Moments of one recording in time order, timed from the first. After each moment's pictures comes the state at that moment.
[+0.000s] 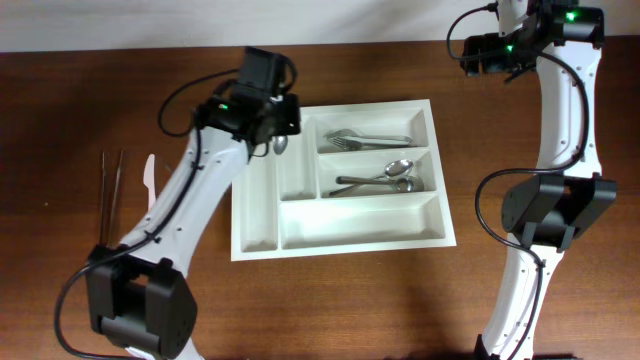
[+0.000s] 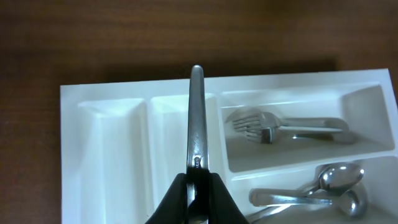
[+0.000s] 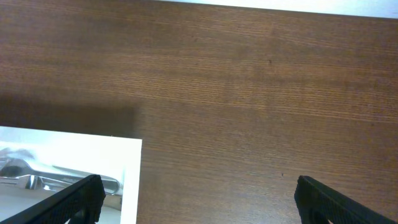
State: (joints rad) left arm -0.38 1.83 1.63 -0.72 -0.06 -0.34; right arm -0.15 2.40 2.60 -1.26 -0.18 -0.21
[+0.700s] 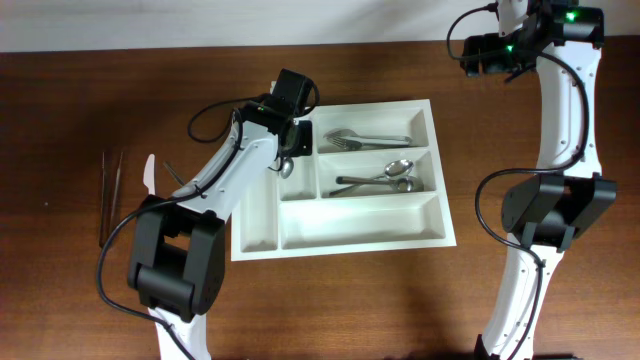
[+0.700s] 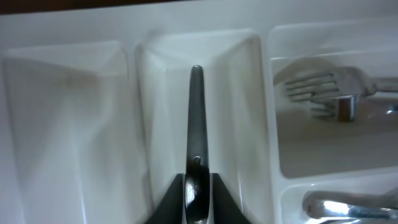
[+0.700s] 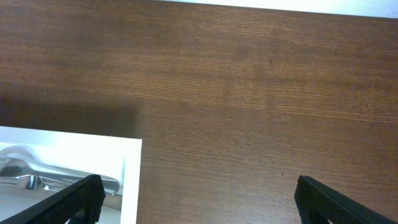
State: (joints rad) left arm -0.41 2.05 1.63 -0.73 -0.11 -0.33; right arm -0.15 2.40 2.60 -1.26 -0.18 -0.21
